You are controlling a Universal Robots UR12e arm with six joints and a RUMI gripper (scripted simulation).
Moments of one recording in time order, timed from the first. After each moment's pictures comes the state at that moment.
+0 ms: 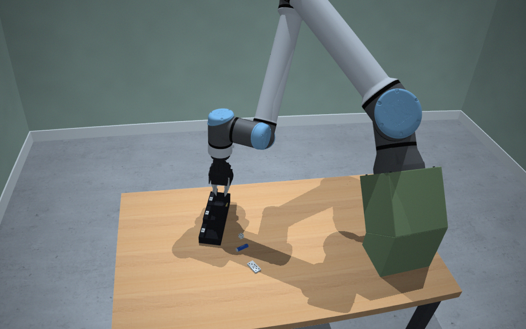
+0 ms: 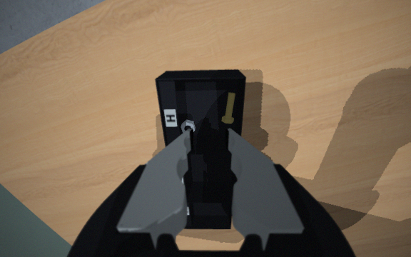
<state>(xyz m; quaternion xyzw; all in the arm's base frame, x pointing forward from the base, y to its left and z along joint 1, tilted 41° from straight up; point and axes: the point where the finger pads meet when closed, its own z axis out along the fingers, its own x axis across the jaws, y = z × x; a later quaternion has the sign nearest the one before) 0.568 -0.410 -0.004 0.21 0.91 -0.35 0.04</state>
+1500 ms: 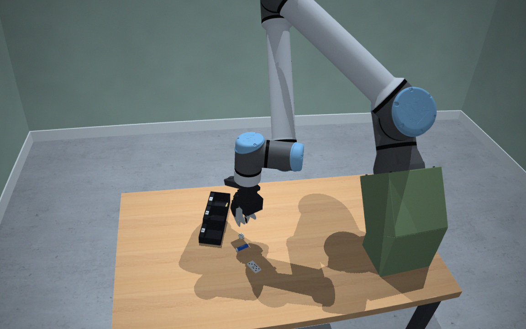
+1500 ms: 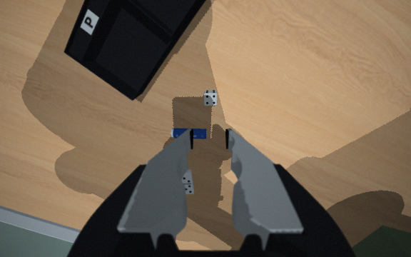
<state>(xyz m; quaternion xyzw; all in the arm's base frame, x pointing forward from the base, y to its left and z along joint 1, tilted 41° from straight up) 0.537 -0.254 -0.118 -0.12 0.93 -0.34 -0.09</state>
